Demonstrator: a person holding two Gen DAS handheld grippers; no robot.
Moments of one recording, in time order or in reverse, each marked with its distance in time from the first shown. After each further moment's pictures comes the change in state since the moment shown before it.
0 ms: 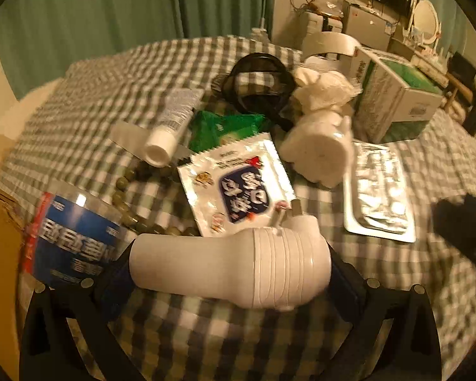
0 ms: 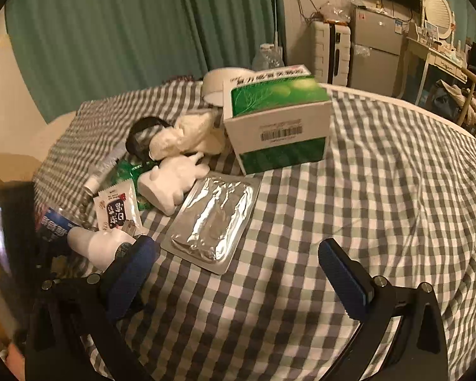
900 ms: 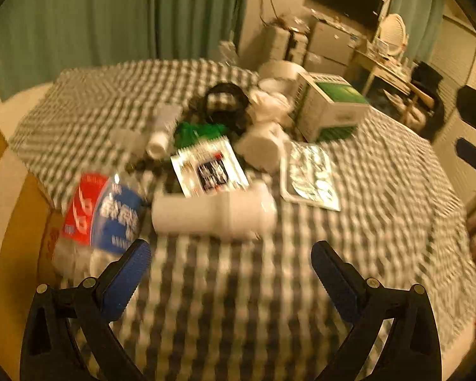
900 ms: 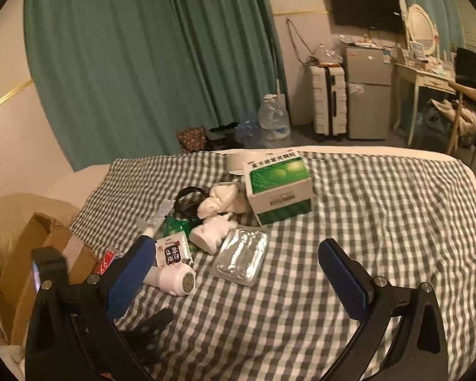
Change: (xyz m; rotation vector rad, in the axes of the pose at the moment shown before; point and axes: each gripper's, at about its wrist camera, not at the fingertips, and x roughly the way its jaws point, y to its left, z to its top) left arm -0.066 0.002 -0.021 0.035 -0.093 -0.113; right arm -0.109 0.007 0.005 0.025 -0.248 0.065
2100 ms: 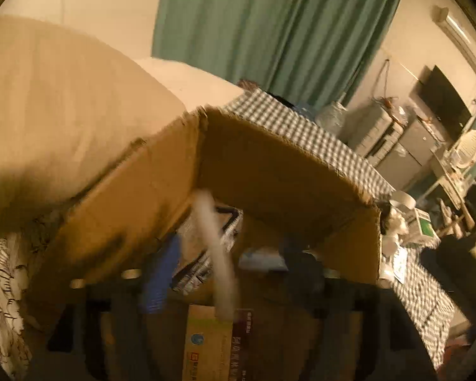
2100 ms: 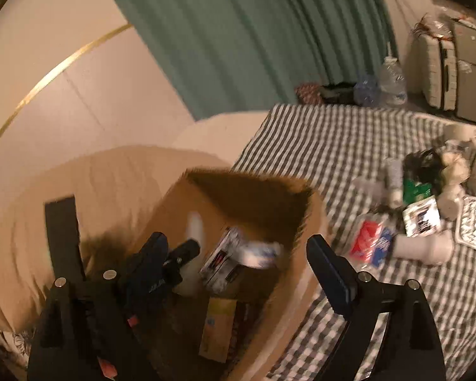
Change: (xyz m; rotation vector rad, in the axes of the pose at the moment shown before) left arm -0.158 0.270 -0.014 -0.461 -0.095 0.184; right arm 0.005 0.267 -0.011 -0.036 0.155 0.393
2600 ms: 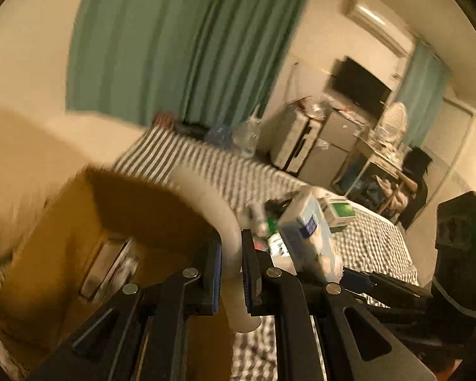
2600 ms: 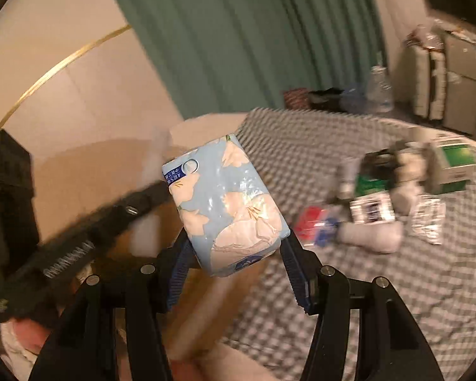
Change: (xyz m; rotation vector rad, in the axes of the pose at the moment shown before) left arm -0.061 -0.068 -0.011 0.188 -0.087 -0.309; right arm -0.023 -0.006 -0.019 -0.063 0.075 -0.010
